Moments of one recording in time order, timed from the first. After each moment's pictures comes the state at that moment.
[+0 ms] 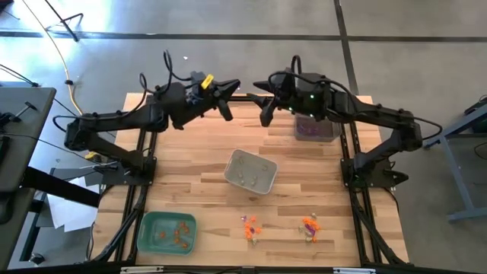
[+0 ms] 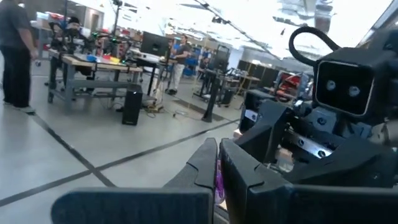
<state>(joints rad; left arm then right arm) 0.14 1.32 1.30 0.15 -0.46 -0.20 -0.15 1.46 1.63 -0.33 0.28 0.06</state>
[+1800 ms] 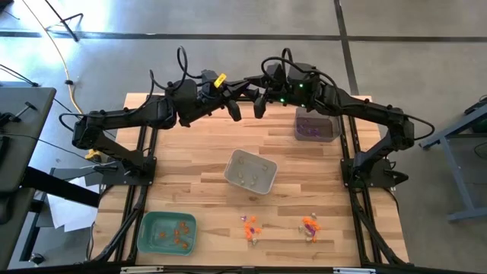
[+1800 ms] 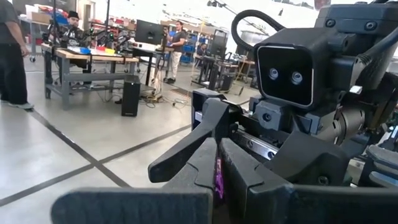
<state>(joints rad) 0.13 1.41 1.41 0.05 -0.42 -0.19 -0.27 1.53 1.63 -0.22 0.09 0.11</state>
